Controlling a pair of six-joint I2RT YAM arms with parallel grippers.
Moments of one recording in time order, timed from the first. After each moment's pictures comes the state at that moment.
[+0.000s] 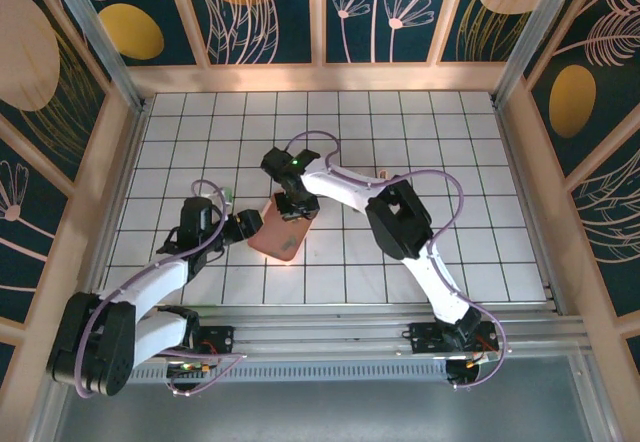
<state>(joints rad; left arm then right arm) -0.24 1.11 0.34 0.15 0.39 -0.62 0.89 2.30 1.93 -1.00 -0.06 0.59</state>
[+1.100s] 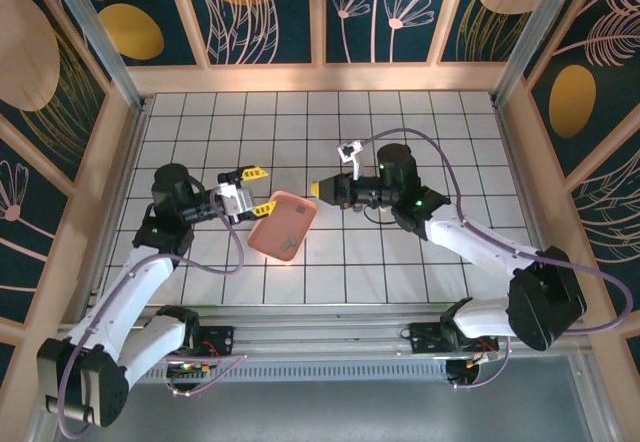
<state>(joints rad) -0.25 0.97 0.67 0.07 0.94 0.76 0.65 1.31 0.87 0.14 -0.70 0.59</state>
